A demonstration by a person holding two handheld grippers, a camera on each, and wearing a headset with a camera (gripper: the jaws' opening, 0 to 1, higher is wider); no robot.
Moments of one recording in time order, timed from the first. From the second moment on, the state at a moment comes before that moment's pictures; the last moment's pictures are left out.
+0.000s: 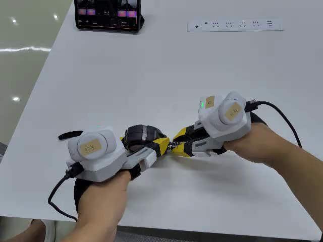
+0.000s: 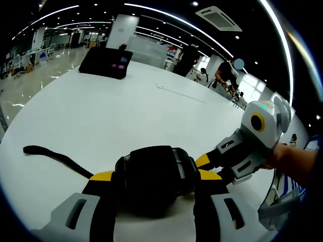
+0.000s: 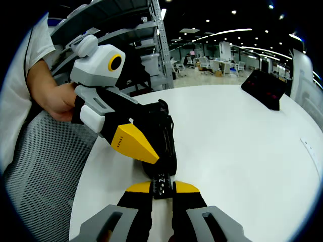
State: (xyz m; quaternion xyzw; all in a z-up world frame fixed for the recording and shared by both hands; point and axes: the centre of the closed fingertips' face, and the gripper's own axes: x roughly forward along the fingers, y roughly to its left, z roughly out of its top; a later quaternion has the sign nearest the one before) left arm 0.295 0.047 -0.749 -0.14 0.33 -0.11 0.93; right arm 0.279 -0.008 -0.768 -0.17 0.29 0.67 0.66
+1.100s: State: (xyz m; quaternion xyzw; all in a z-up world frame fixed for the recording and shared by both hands) left arm 0.296 0.047 -0.749 -0.13 0.34 -0.11 0.93; right arm 0.280 0.001 -0.770 -0.18 0.29 0.66 0.67
